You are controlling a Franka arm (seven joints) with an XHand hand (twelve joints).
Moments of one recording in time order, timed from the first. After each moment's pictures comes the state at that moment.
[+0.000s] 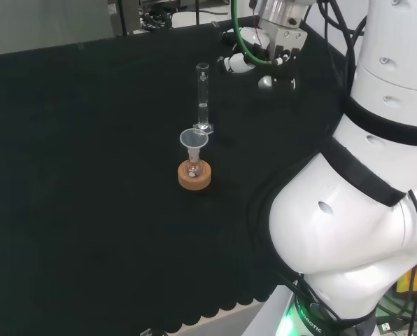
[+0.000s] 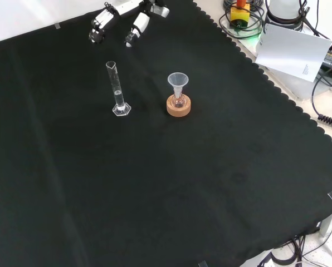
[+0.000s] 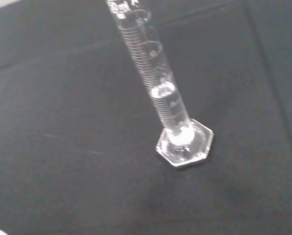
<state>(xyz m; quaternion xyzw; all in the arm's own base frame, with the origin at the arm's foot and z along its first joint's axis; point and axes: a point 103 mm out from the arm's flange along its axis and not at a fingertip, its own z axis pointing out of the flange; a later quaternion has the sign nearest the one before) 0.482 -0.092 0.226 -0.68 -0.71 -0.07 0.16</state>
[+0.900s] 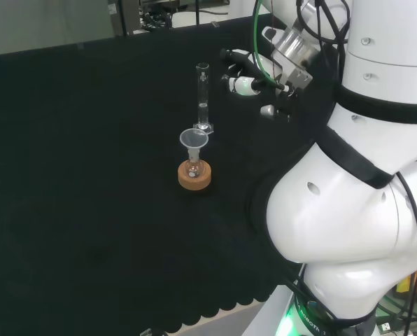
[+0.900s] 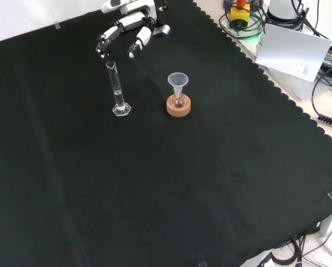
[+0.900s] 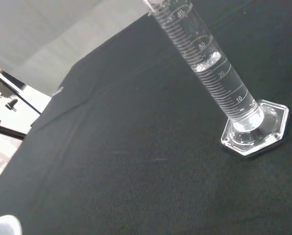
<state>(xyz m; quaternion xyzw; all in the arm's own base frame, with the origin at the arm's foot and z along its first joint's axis) 0.482 -0.092 0.157 -0.62 -0.71 -0.23 0.23</state>
